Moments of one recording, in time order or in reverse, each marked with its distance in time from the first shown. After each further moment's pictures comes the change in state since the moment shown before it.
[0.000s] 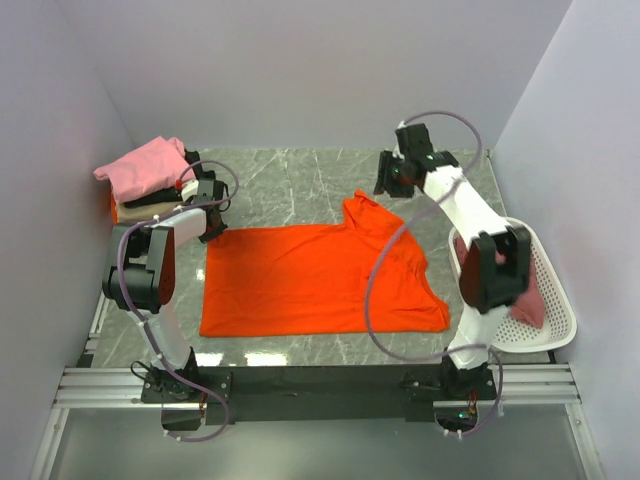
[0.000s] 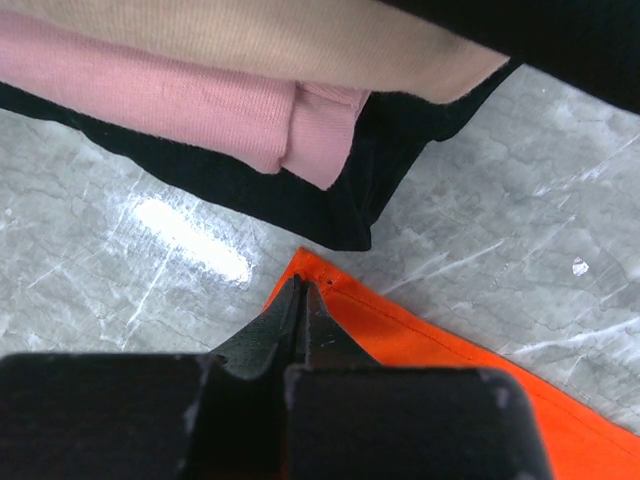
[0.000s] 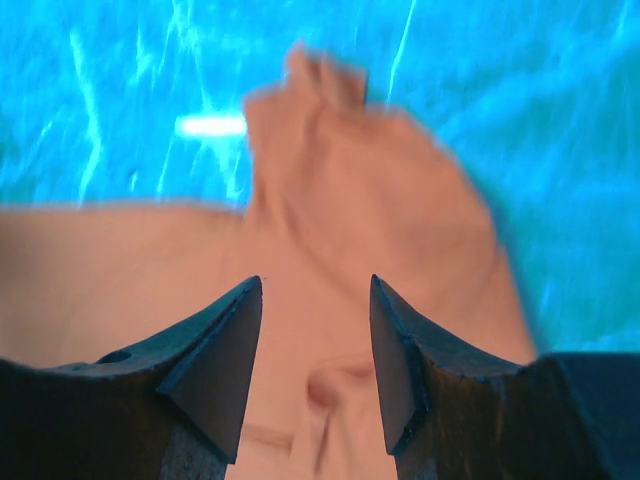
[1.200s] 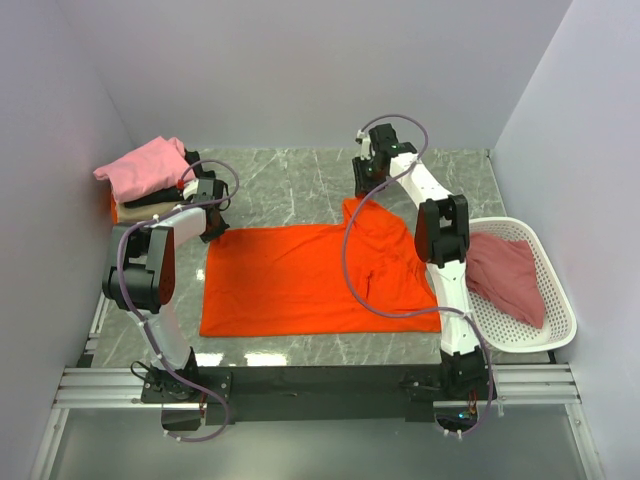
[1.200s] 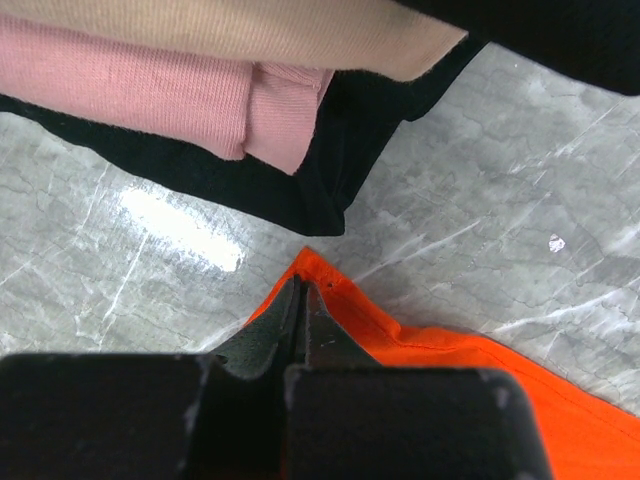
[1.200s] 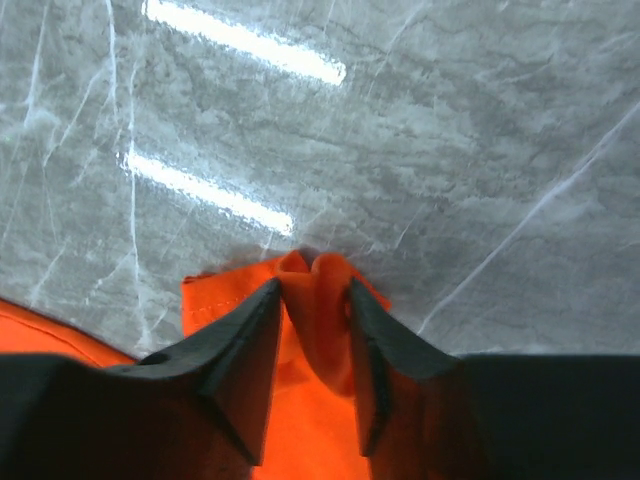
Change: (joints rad) left arm 0.001 0.000 0.011 -0.016 0.061 0.005; right arm 0.004 0.698 0.655 -0.107 -0.163 -0.338
